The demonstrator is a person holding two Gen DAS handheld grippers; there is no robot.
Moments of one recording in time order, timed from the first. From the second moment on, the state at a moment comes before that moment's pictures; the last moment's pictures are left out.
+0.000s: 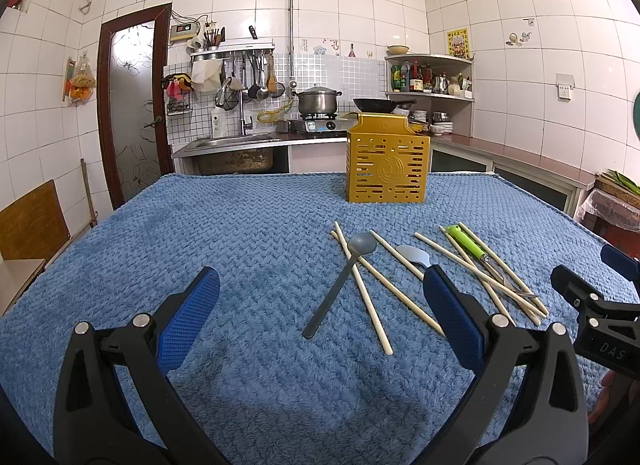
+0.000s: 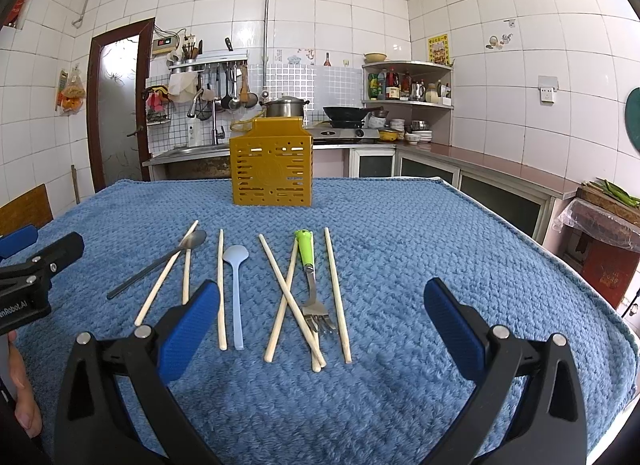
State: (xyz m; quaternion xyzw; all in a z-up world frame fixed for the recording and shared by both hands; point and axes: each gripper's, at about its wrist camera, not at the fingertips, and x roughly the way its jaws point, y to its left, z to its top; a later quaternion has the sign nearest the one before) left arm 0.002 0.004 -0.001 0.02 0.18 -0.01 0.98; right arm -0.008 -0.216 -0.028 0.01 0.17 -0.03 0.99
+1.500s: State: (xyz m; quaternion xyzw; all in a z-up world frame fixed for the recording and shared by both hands) left arm 0.020 -0.003 0.001 0.04 0.23 -0.02 0.97; right arm 0.008 -0.226 -0.015 0.02 0.19 0.00 0.98
